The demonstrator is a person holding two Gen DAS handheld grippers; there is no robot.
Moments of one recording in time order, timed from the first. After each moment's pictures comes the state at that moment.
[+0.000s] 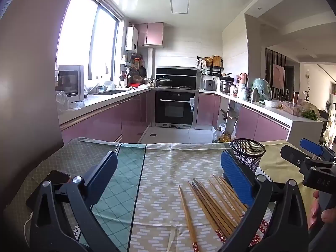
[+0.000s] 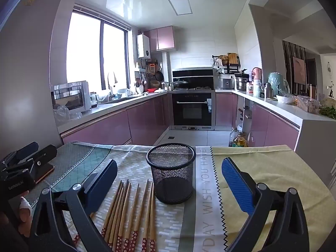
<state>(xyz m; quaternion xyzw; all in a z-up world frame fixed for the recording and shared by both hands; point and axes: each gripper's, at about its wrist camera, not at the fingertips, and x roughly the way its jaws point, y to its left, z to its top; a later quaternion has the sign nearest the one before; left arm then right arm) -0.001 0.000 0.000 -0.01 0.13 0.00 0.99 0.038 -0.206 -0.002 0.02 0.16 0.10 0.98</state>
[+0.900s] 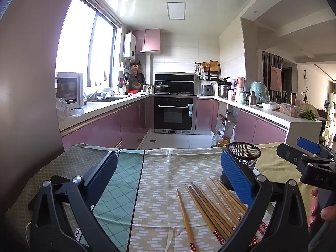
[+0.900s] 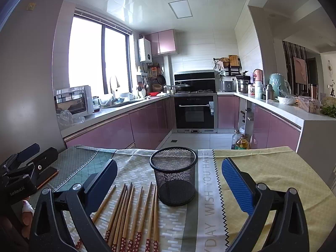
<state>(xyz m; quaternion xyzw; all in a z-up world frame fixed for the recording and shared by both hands) -0.008 -0.007 0.003 0.00 0.11 0.00 0.99 0.029 -0.210 0.002 0.03 0.14 0.10 0.98</state>
